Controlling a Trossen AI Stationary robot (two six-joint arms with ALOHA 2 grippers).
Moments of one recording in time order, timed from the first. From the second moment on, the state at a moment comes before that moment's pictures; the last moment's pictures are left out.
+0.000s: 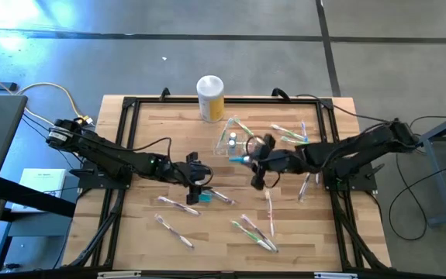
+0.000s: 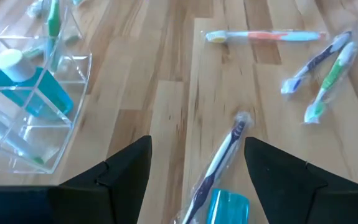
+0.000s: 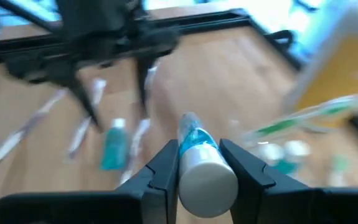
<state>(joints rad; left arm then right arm) -0.24 1.37 0.77 0.02 -0.25 -0.20 0.20 1.33 1.03 -0.27 0.45 0.29</state>
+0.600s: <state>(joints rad) -0.24 1.37 0.77 -0.03 -0.26 -0.21 -0.06 1.46 1.29 -0.65 0.59 0.44</state>
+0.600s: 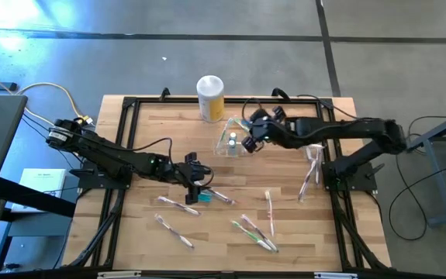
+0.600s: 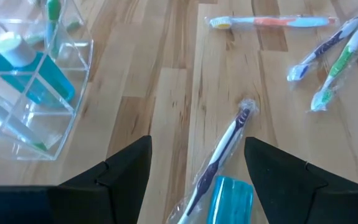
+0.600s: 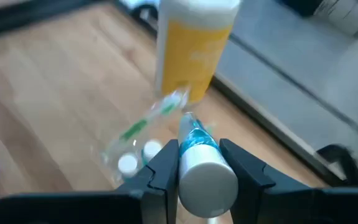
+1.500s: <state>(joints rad) -0.24 1.37 0.77 -0.08 -0.26 -0.22 -0.12 1.67 1.29 -0.65 0.44 0.39</state>
